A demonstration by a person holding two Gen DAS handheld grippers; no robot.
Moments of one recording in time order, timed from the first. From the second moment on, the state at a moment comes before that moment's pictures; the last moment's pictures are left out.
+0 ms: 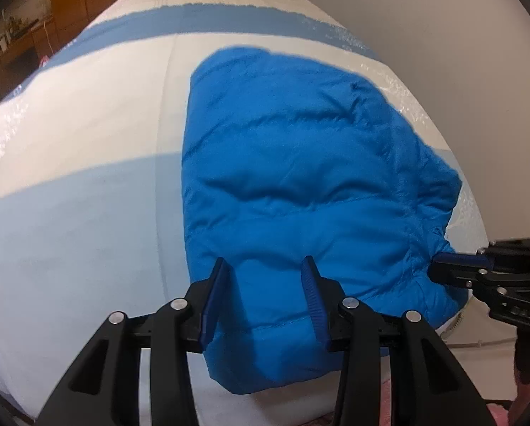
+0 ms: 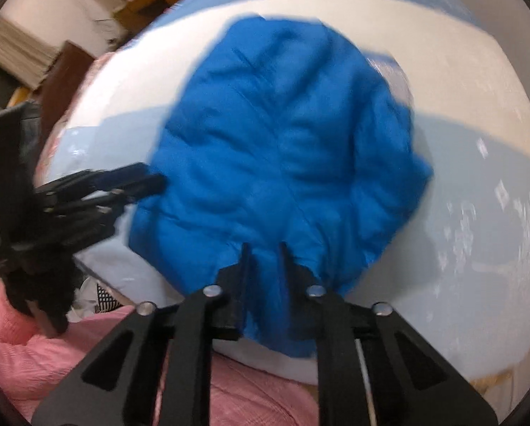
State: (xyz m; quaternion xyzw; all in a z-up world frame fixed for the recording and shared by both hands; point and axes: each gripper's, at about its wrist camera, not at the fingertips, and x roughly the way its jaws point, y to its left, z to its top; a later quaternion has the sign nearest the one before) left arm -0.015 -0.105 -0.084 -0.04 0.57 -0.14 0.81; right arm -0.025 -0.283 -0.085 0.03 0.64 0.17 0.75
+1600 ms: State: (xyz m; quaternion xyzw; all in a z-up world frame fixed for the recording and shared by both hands) left arm 0.064 -0.108 -0.073 -0.03 0.54 -0.06 0.84; right arm 0.040 -0.324 -0.083 0.09 0.58 0.10 0.81
